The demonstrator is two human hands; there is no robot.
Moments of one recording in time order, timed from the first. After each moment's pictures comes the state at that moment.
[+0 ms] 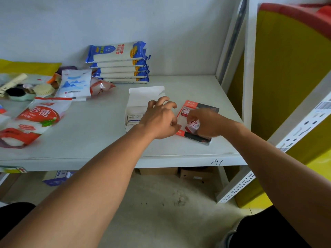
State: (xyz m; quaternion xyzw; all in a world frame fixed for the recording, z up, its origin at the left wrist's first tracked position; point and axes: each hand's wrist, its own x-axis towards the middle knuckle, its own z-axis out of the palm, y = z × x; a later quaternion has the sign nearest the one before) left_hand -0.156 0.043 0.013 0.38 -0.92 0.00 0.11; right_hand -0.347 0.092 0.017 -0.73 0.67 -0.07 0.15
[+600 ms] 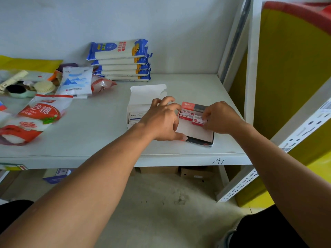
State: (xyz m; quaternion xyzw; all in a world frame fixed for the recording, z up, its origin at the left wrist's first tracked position) left_hand -0.150 0.050 0.019 0.34 -0.94 0.01 0.08; right_hand -0.365 0.093 0.014 -0.63 0.77 -0.11 0.06
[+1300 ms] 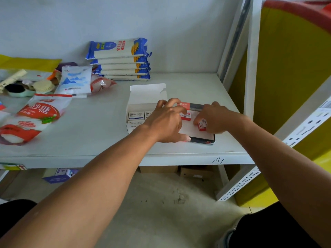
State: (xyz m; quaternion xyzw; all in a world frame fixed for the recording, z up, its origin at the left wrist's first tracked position) left_hand -0.159 0.057 0.016 0.30 -0.95 0.05 0.10; right_hand -0.356 0.089 0.027 -0.71 0.70 0.11 0.06
